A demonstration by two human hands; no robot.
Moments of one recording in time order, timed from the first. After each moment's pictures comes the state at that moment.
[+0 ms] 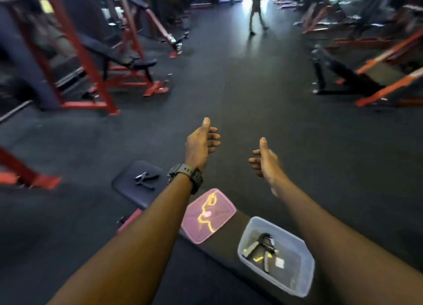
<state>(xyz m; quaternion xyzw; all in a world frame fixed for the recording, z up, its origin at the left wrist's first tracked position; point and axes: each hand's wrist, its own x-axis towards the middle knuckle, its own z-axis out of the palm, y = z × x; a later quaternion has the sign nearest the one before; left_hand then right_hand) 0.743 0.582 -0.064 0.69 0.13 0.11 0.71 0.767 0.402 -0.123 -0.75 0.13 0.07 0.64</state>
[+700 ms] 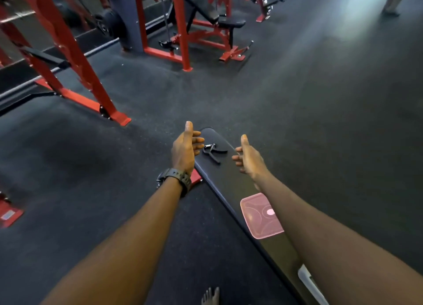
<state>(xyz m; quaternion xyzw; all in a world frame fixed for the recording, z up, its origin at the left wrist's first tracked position) 0.659 0.882 -0.138 0.63 0.34 0.23 0.66 0.756 0.737 -0.178 -0.79 -0.03 0.26 0.55</state>
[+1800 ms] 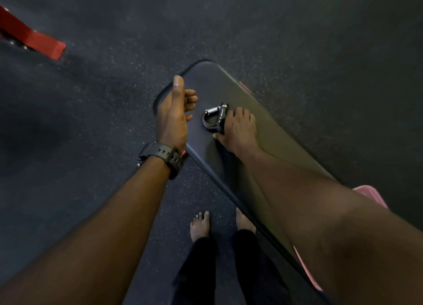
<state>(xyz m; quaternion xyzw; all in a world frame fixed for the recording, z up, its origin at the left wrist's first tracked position) 0.911 1.077 -0.442 0.64 0.40 0.09 0.65 0.979 0.955 -0.550 -0.96 -0.23 0.16 0.00</state>
